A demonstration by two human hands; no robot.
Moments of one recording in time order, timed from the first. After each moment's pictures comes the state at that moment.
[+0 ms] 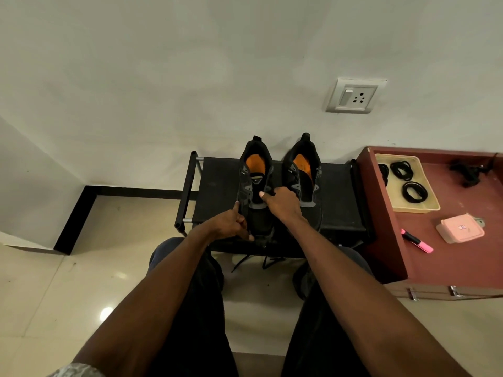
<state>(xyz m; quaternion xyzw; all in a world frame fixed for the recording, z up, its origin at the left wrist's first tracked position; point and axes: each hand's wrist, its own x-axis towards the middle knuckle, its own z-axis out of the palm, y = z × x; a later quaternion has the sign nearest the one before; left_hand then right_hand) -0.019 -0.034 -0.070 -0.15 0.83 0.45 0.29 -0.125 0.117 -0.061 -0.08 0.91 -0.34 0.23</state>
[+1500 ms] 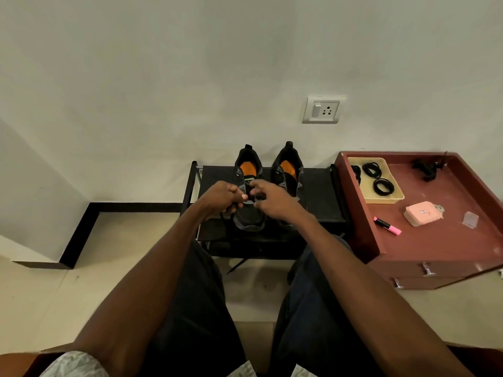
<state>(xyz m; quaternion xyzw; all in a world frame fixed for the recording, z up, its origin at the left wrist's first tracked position) 0.009 -0.014 0.032 -0.17 0.83 0.53 0.10 -0.057 0.161 0.037 -0.30 0.86 -0.35 0.23</state>
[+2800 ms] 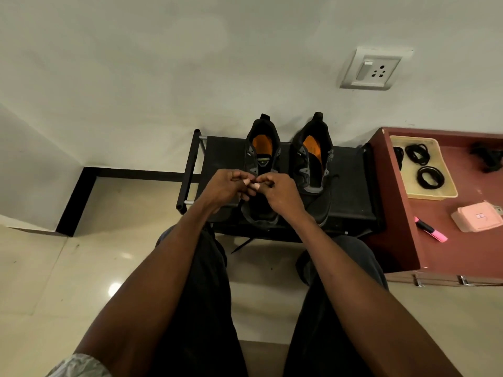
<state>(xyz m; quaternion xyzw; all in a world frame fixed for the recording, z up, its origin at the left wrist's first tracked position) -0.029 -0.046 -0.049 -0.19 0.73 0.66 0.05 -0.099 0.114 -0.057 -0.21 0.85 -0.46 0.18</state>
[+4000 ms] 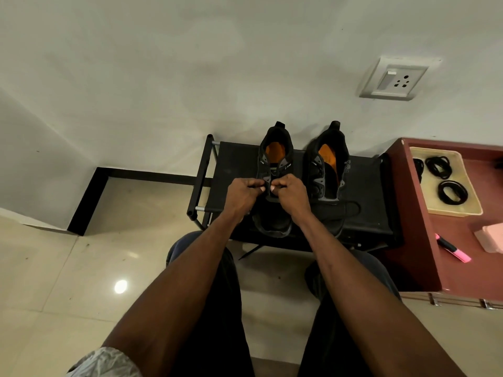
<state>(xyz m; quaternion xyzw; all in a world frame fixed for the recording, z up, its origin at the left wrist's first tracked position) -0.059 -0.036 -0.093 -0.30 0.76 0.58 -0.04 -0.134 0.090 -0.091 -0.14 0.87 -0.43 0.18</state>
